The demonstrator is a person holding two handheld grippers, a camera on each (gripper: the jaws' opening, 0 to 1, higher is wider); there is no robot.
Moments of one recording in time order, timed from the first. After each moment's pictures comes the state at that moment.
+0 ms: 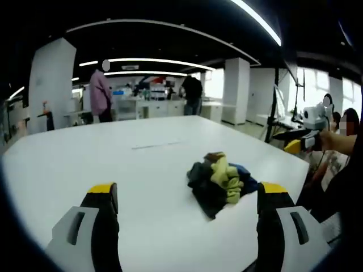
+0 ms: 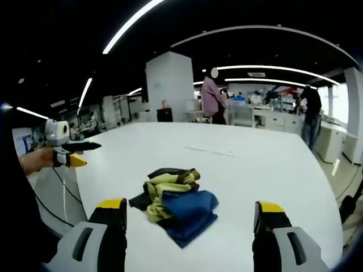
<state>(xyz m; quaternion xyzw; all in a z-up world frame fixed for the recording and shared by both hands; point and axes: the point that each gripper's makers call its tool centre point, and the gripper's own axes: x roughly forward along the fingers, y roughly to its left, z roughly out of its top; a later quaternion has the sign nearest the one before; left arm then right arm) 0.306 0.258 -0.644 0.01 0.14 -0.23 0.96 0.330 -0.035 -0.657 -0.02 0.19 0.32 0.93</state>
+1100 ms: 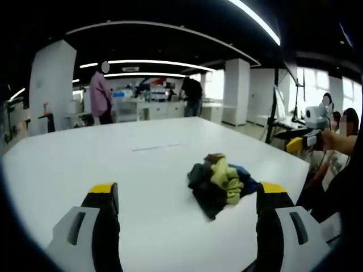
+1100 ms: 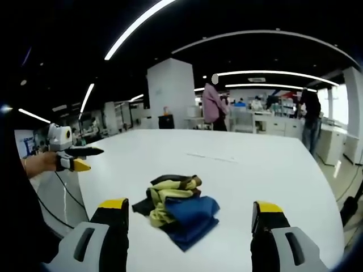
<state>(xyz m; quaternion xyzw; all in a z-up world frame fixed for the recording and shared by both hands) 0.306 0.259 -0.641 0.01 0.14 -0.23 0.96 0.326 -0.036 -0.646 -0.01 0.17 0.32 0.93</state>
